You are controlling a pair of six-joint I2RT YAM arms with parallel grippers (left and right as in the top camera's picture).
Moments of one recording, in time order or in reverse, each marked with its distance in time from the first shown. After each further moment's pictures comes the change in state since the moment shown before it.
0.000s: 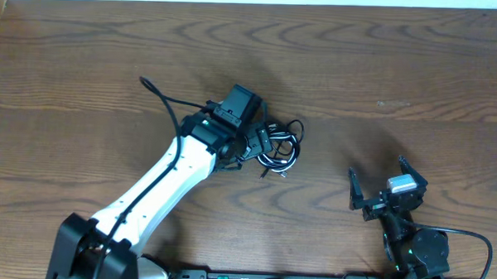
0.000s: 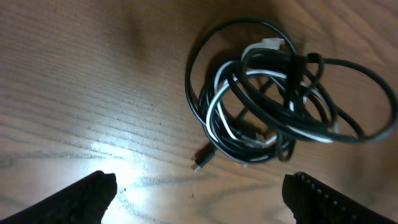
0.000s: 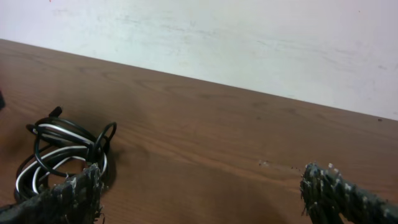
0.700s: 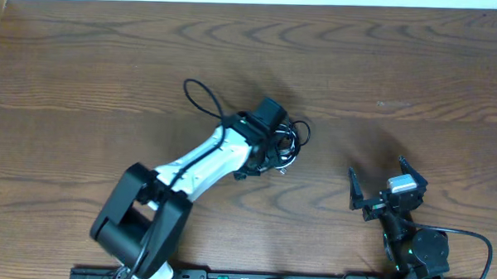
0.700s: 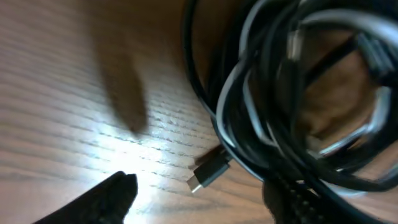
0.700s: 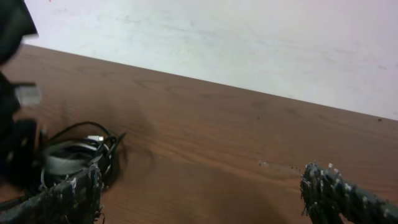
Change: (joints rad) left arm -0.092 0.262 0.000 0.082 0.016 -0.060; right arm 0.000 0.000 0.000 0.000 0.000 0.000
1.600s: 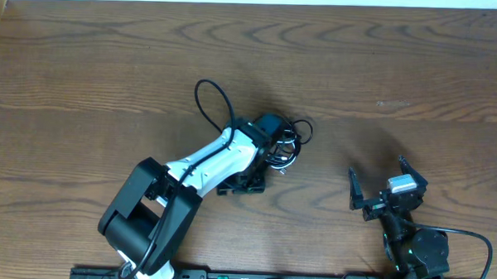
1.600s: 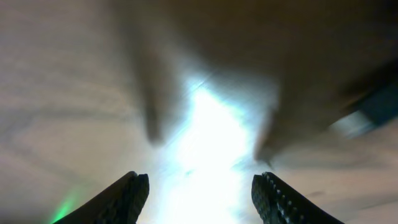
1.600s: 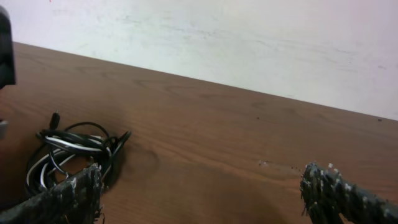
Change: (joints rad) left arm -0.022 0.040 0.003 -0.303 -0.069 0.173; right arm 0.000 0.000 0.000 0.000 0.000 0.000
